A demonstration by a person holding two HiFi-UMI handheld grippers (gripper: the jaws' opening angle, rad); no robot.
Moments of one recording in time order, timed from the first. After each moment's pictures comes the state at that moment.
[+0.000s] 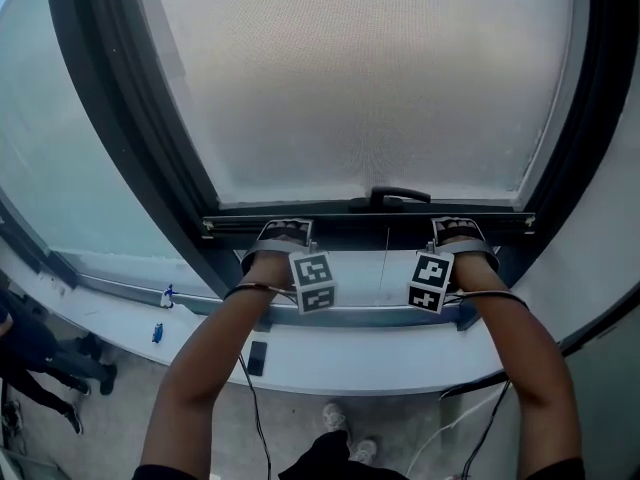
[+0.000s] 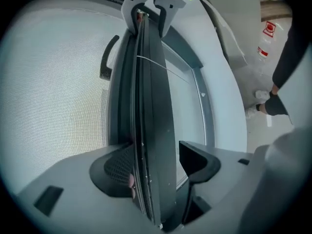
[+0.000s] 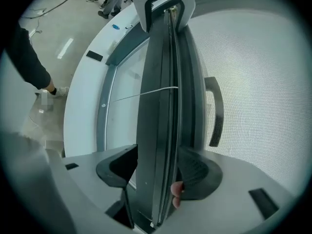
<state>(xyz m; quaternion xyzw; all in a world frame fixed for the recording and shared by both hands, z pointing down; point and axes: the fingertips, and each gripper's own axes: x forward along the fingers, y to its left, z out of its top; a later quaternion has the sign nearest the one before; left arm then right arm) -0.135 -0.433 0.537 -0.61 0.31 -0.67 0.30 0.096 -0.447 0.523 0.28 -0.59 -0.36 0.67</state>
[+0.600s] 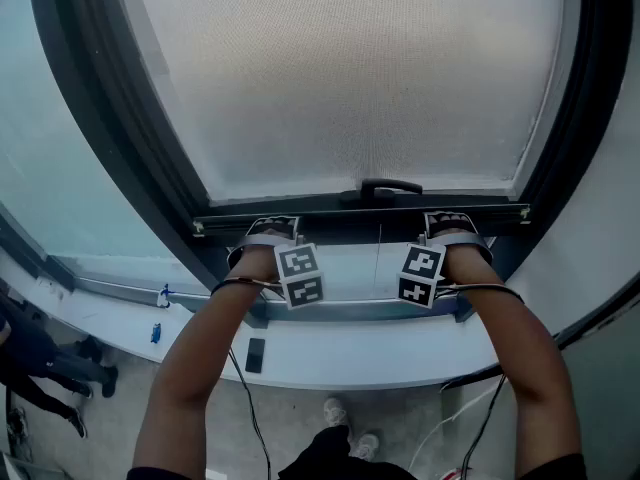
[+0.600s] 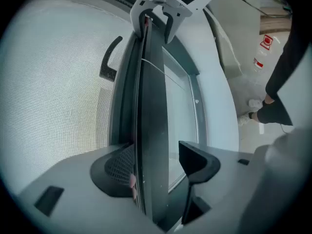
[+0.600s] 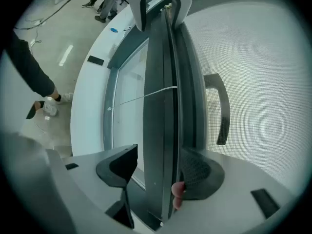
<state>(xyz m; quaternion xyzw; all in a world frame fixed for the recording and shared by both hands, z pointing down) -0.131 -0.423 0.540 -0.65 0.29 -0.66 0.25 0.095 -0.438 0.530 0.28 -0.60 -0.32 0.68</state>
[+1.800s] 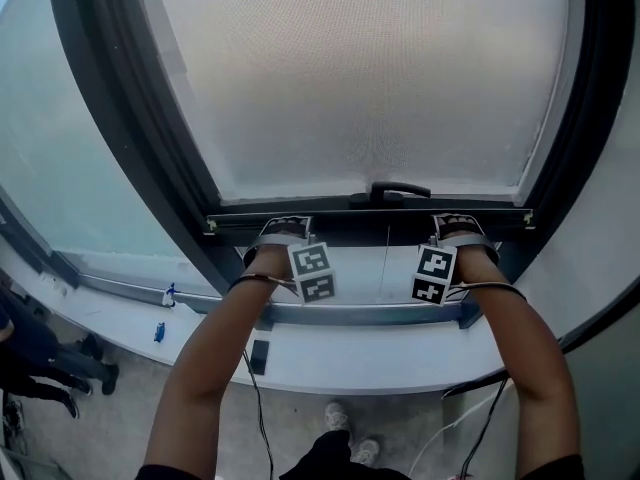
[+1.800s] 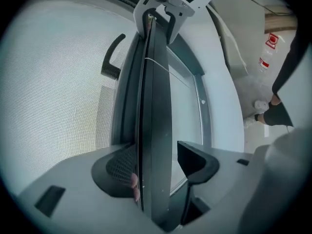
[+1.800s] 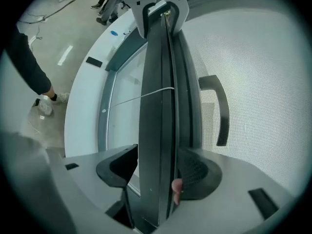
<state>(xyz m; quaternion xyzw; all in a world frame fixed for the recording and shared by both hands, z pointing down) -0.131 -0.436 0.545 -0.65 0.32 -0.64 0.26 0.093 -0.449 0.533 0.28 -0.61 -0.35 0.65</state>
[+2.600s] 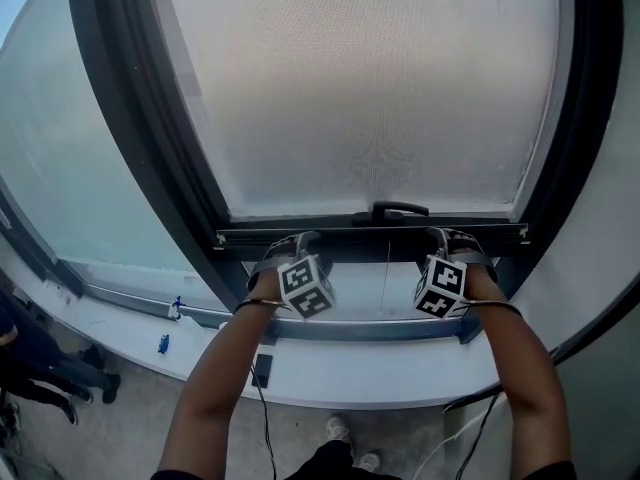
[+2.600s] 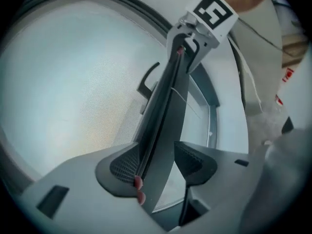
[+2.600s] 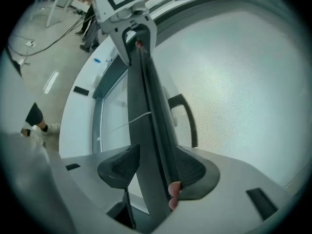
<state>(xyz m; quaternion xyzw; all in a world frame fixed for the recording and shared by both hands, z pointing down) -0.116 -0.421 0.501 -0.73 0.41 -0.50 0.22 0.073 -0.433 0.490 0.34 -0.71 -0.33 0.52</state>
